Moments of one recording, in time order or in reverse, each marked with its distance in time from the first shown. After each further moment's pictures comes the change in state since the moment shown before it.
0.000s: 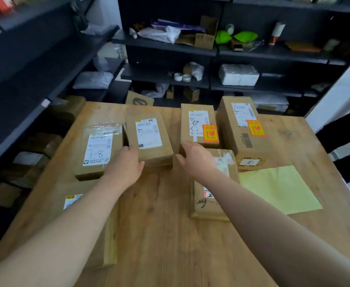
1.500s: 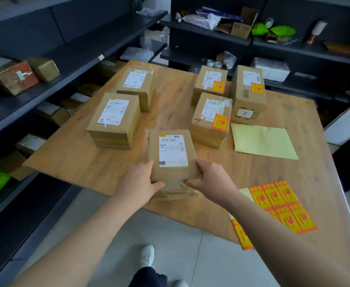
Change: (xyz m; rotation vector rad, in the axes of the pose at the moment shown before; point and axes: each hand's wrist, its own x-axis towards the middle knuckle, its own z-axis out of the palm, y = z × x) left_hand -0.363 0.087 0.057 -0.196 0.126 -0.166; right_hand -0.334 0.025 -0.016 0.256 -0.286 -0.093
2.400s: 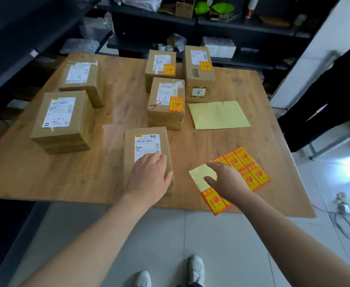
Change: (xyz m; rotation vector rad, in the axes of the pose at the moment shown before) left_hand -0.008 0.078 0.048 0.178 -0.039 0.478; right_hand -0.076 0.112 -0.011 -0.259 0.153 0.276
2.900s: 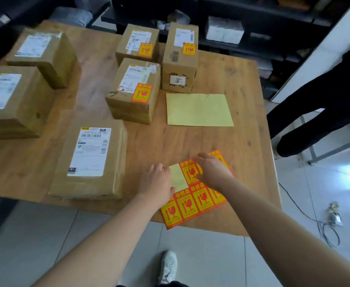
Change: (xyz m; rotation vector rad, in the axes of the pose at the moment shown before) left_hand 0.076 0.114 0.120 0.023 -0.394 -0.219; right_hand 0.089 0.123 -0.006 -0.191 -0.261 -0.166
